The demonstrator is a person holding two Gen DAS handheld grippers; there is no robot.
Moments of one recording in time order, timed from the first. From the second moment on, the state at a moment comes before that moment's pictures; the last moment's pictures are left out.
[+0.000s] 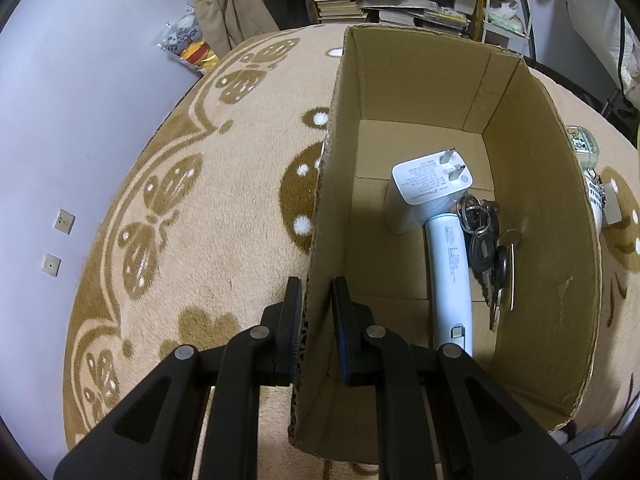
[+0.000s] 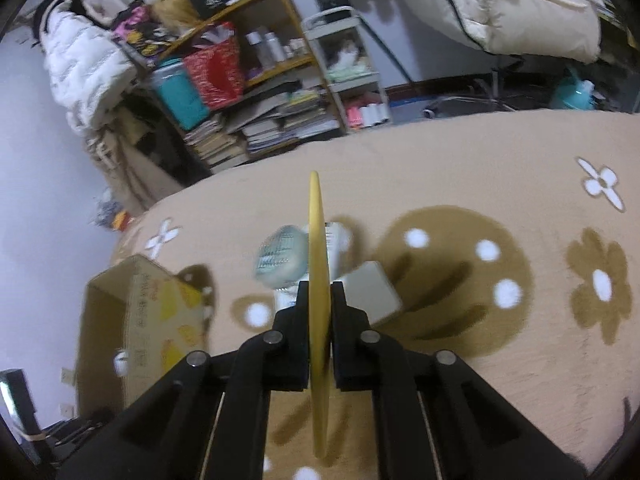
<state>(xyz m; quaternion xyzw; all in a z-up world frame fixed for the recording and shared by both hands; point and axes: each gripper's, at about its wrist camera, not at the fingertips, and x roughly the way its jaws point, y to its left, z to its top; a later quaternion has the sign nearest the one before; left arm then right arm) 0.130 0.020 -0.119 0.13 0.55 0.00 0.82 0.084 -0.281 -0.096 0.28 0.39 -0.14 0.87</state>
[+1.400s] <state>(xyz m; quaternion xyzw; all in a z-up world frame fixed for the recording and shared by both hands) 0.128 0.029 -0.120 0.09 0.56 -0.01 0.82 0.126 -0.098 -0.082 0.13 0.44 0.04 0.89</state>
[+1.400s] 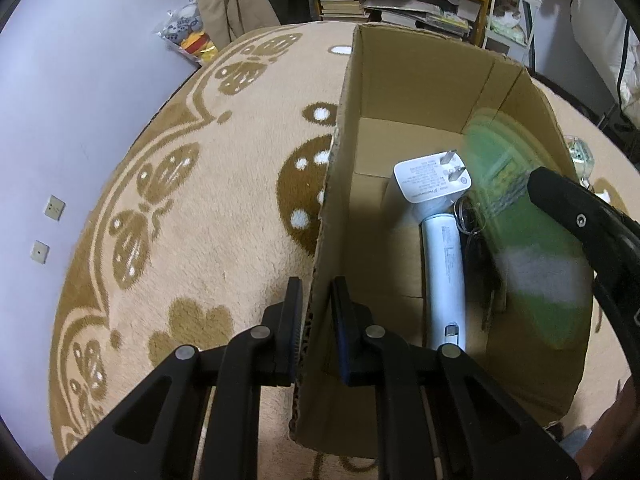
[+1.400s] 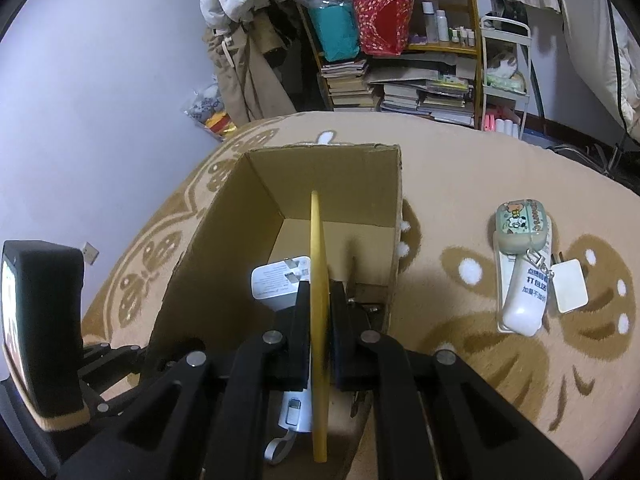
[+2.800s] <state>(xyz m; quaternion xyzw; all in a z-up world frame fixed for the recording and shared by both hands) 0.125 0.028 -0.113 0.09 0.55 -0.01 0.83 0.169 -0.224 -0.095 0.09 0.41 -0.10 0.90</state>
